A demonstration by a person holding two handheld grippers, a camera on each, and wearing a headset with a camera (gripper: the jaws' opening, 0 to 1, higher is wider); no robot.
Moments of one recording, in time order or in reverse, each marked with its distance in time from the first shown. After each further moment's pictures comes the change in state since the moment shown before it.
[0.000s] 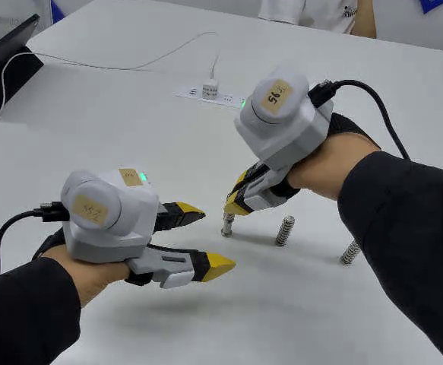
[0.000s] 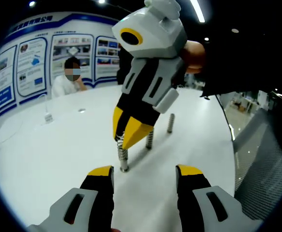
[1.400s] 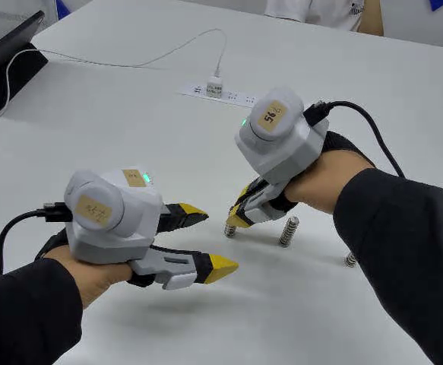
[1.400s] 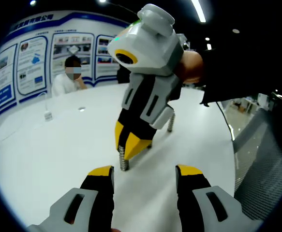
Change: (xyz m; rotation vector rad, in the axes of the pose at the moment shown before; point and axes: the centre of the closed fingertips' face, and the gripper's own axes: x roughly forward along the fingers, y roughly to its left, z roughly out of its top) left arm 0.001 0.000 -0.002 -0.009 0.007 -0.001; right arm 0.020 0.003 -0.017 0.043 0.030 0.024
